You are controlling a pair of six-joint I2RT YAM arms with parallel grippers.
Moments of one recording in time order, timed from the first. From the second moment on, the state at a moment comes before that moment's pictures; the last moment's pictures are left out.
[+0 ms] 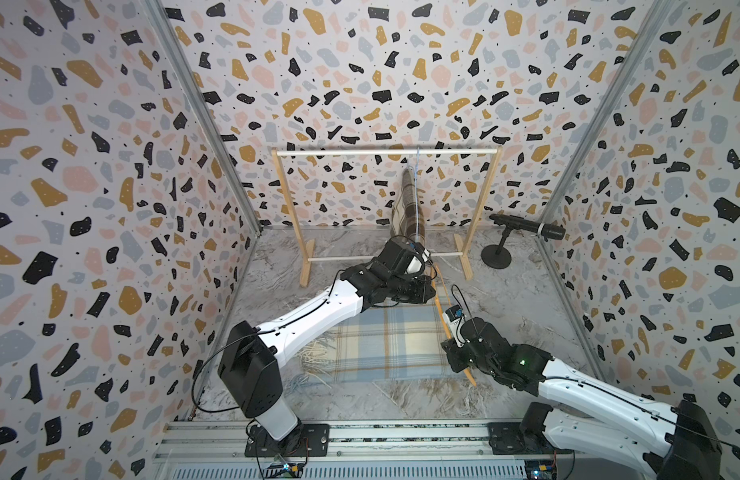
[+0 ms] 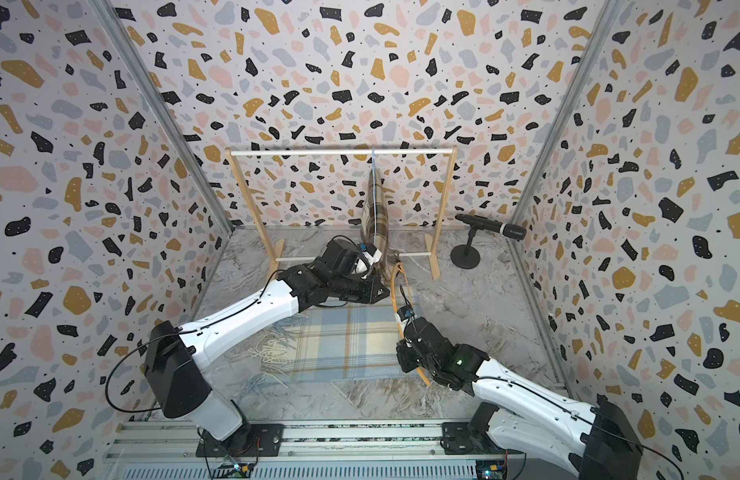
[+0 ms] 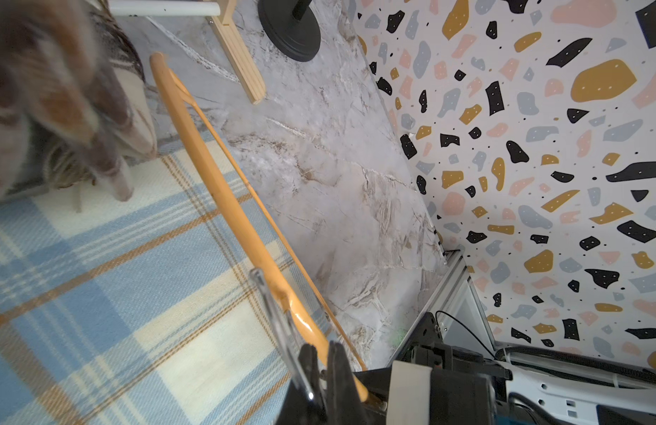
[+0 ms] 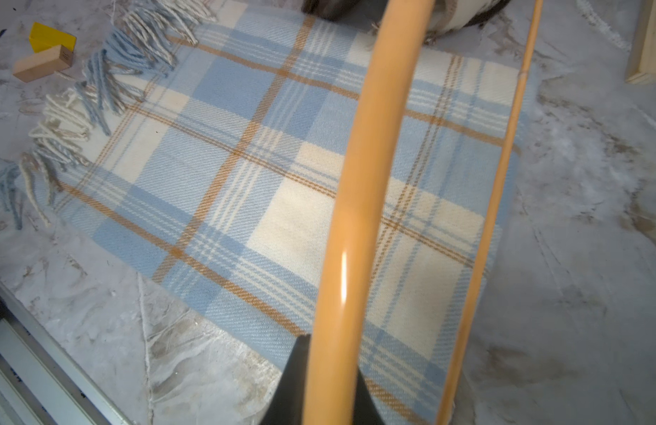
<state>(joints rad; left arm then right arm) -0.78 1.61 1.42 -0.52 0.33 -0.57 0.91 0.95 0.60 -0.44 0.10 0.36</state>
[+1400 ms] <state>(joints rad) -0.36 1.18 0.87 -0.58 0.38 -0.49 0.21 1.39 0.70 -0.52 -0.49 0.44</state>
